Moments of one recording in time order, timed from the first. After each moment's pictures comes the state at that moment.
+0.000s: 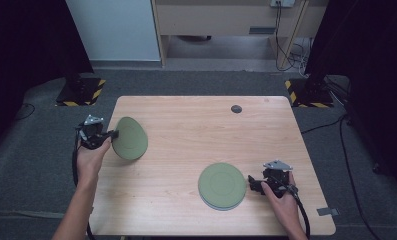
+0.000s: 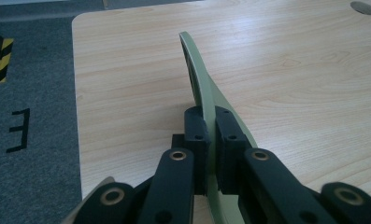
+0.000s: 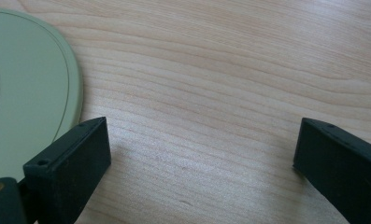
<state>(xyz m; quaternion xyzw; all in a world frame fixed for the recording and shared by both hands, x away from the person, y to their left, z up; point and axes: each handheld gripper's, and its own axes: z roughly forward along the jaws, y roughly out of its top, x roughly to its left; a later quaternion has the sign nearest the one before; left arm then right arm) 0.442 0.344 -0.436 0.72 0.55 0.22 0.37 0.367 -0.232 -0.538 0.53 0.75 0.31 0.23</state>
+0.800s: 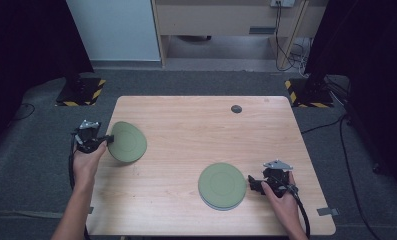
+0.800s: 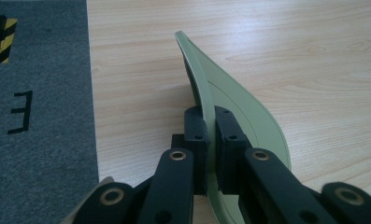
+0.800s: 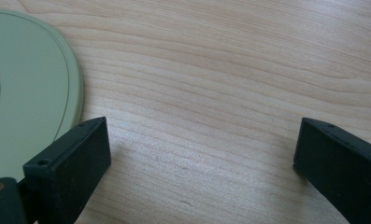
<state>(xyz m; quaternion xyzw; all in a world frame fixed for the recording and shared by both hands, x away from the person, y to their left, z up) 0.441 0.365 -0.457 0.71 0.57 0.20 0.36 0.368 -0.232 -0.538 0.53 0.75 0.32 0.23</state>
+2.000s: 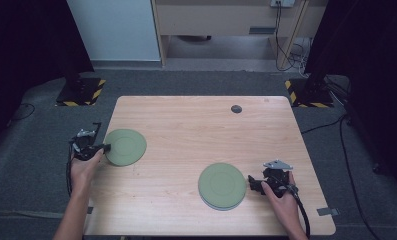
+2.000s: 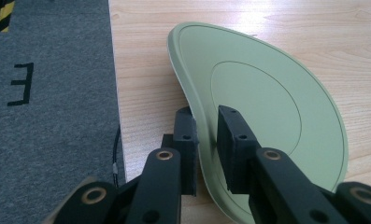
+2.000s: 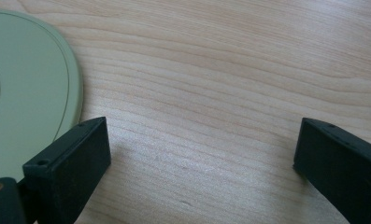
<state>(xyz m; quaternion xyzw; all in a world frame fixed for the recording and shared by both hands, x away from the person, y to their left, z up) 0.438 0.389 -0.496 0.70 0.59 0.19 0.34 0.368 -0.232 -0.538 0.53 0.75 0.32 0.23</state>
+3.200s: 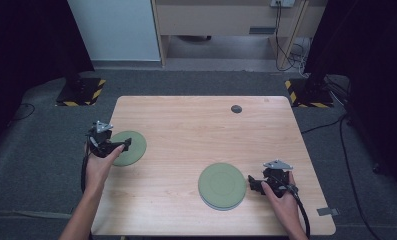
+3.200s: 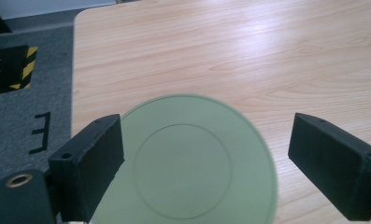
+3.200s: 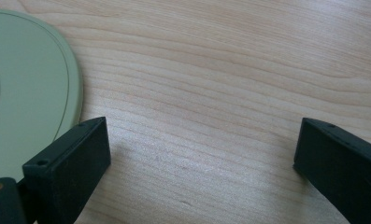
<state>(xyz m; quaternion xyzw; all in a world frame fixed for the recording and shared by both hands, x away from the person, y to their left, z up) 0.440 0.318 -0.461 0.72 0.54 0.26 0.35 0.368 -0.232 -0.538 0.53 0.75 0.32 0.22</state>
